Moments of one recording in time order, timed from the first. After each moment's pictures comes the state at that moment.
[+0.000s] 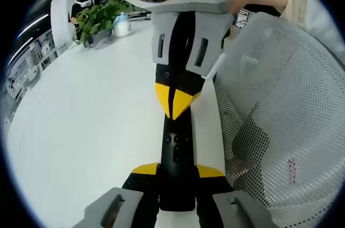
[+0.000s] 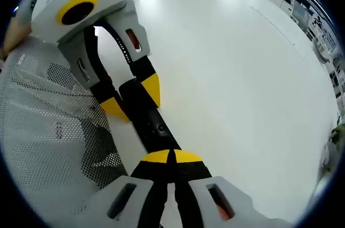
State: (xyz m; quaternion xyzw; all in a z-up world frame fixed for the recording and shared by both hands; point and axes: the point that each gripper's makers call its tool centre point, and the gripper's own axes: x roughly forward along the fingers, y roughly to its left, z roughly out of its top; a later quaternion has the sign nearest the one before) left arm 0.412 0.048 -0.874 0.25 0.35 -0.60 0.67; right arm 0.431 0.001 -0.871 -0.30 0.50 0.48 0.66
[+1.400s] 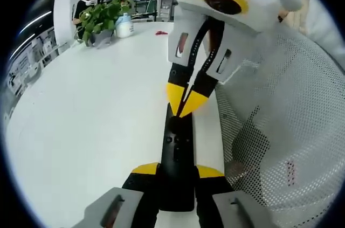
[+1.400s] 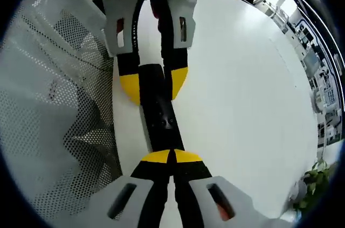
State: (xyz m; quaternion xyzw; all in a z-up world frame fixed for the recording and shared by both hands) left arm 0.411 0.048 -0.874 0.23 0.35 -0.60 0.68; right arm 0.425 -0.003 -0.869 -0.42 0.40 0.52 0.63
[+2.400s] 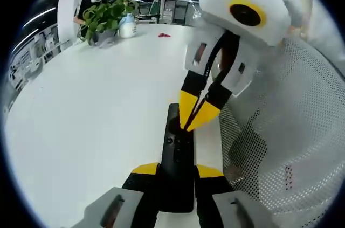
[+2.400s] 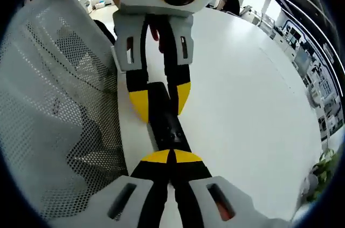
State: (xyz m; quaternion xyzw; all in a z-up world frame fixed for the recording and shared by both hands) left arm 0.411 0.046 -0.873 0.21 0.36 -0.60 0.69; right arm 0.409 0.019 -0.867 -0.38 0.33 0.54 0.67
